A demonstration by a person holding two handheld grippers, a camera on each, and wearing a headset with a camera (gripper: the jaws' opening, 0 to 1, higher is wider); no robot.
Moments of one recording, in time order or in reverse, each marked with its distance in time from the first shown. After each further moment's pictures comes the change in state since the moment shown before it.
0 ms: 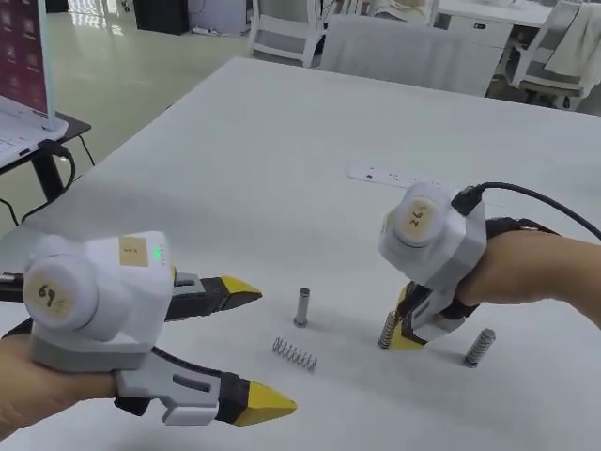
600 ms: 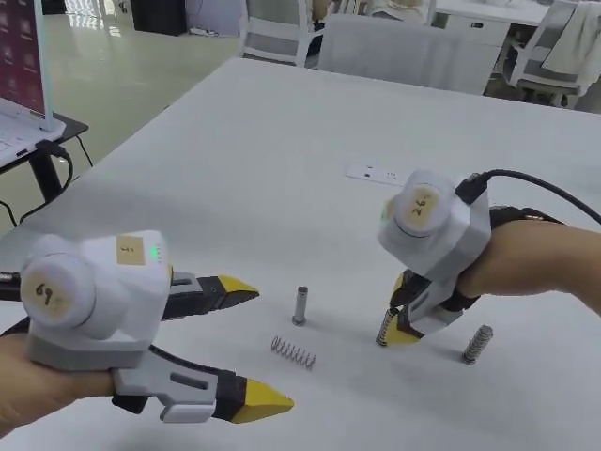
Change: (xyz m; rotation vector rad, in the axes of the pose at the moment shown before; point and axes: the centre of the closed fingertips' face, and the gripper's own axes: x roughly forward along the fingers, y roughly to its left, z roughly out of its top) left arm -0.001 0.001 -0.003 0.001 0.007 0.004; right arm -0.013 0.006 0.014 -0.024 -0.044 -0.013
